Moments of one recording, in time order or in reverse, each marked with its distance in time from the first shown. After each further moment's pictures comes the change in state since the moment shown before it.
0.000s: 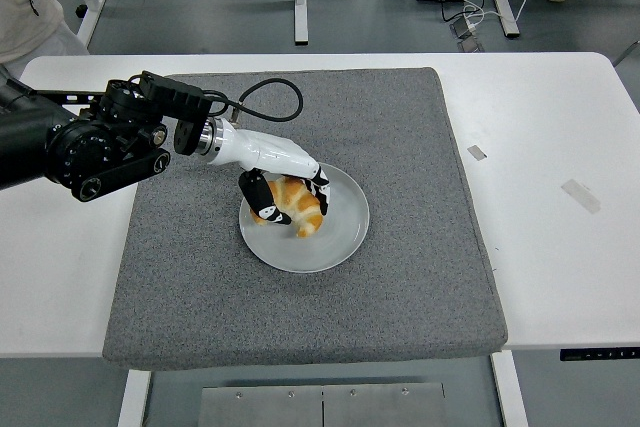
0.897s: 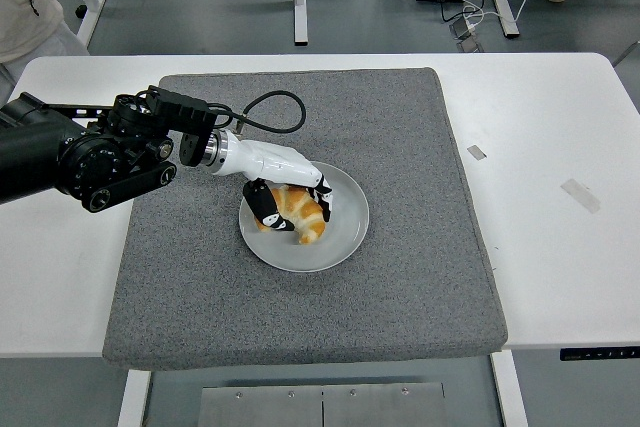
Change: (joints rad) left arm 0.027 -0.017 0.010 0.012 -0.003 0.045 0.000; right arm -0.001 0.000 -0.003 0.000 0.000 0.000 0.000
